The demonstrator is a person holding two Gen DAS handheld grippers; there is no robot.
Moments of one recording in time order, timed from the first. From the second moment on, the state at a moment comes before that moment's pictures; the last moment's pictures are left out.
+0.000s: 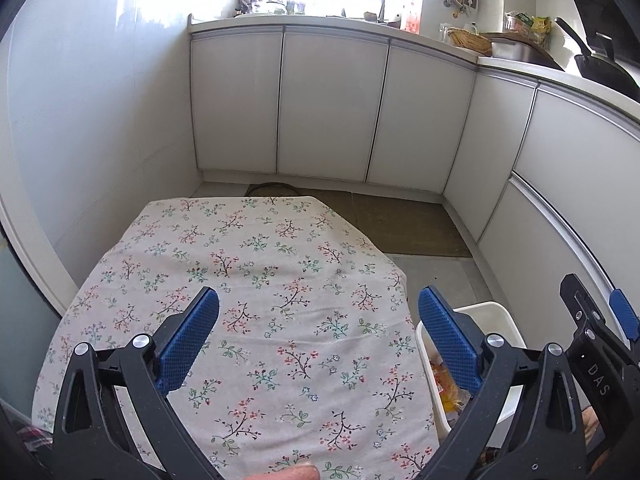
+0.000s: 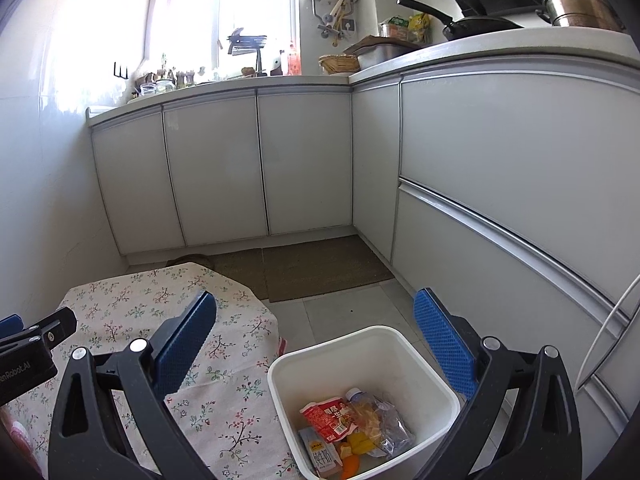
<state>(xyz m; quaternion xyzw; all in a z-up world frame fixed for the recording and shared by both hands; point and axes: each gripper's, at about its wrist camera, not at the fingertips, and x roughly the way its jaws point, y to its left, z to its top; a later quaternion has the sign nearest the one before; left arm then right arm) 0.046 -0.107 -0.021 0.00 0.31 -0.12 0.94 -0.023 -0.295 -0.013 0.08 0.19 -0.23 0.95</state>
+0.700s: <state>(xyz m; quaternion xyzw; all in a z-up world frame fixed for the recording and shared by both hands) 0.047 -0.110 -0.024 0.02 0.31 -0.12 0.94 -0.020 -0.292 -0.020 0.08 0.21 -0.22 0.95</state>
